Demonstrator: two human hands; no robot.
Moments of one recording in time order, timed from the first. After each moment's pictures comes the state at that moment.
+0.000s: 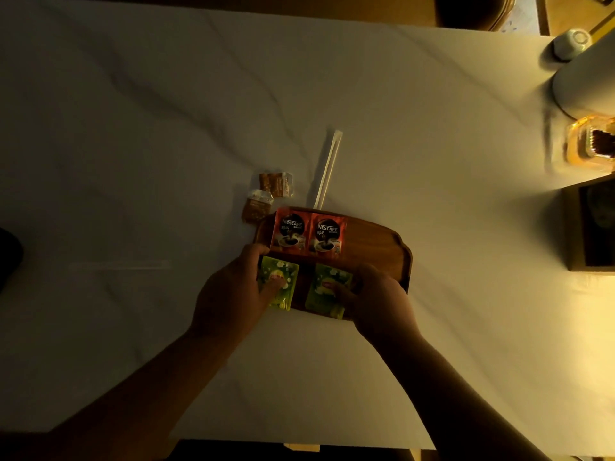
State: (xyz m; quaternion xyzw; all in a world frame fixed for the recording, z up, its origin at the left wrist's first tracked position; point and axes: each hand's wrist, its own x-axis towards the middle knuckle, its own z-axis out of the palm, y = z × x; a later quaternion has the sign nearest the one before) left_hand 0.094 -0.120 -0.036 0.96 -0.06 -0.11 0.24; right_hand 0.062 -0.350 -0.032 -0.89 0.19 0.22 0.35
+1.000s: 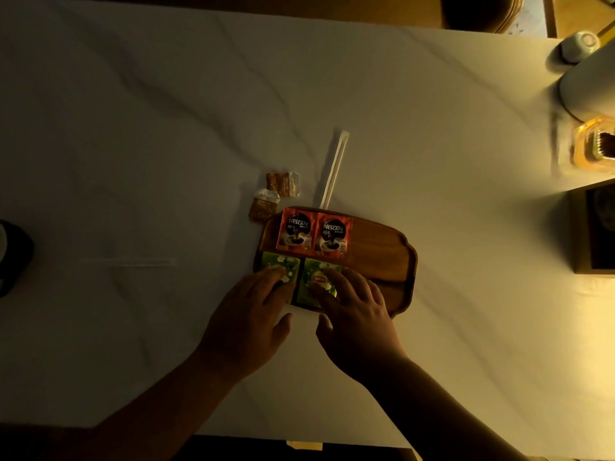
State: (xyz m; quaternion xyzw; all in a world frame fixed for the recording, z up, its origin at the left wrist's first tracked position) left_hand 0.053 -0.110 -0.046 0.95 -0.25 -0.10 0.13; right_hand 0.030 -0.321 -0.038 -0.98 -0.08 0.16 0.13
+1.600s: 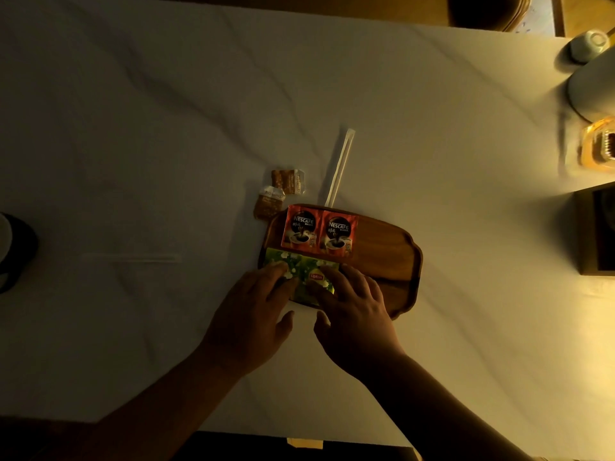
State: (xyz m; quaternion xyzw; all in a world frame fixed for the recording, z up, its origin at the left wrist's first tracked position) left_hand 0.054 -0.109 -0.043 0.96 -0.24 -0.12 0.12; right_hand 0.035 -0.311 -0.038 -0.97 -0.09 0.18 0.13
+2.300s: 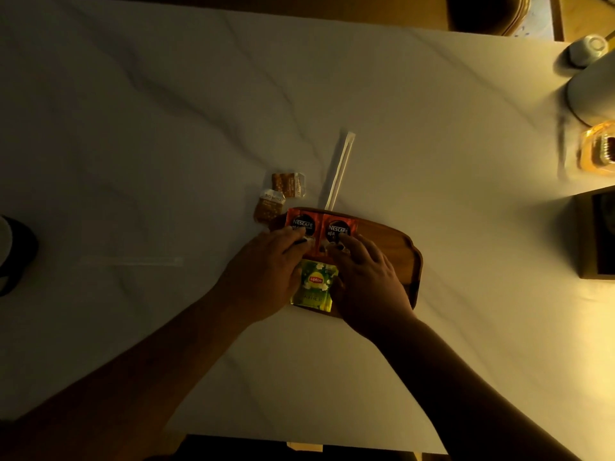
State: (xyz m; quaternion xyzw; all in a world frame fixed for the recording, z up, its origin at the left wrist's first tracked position) left_hand 0.128 -0.131 -0.026 0.94 -0.27 -0.16 0.15; right_hand 0.086 -0.336 -0.036 -0.97 -0.06 0.17 0.16
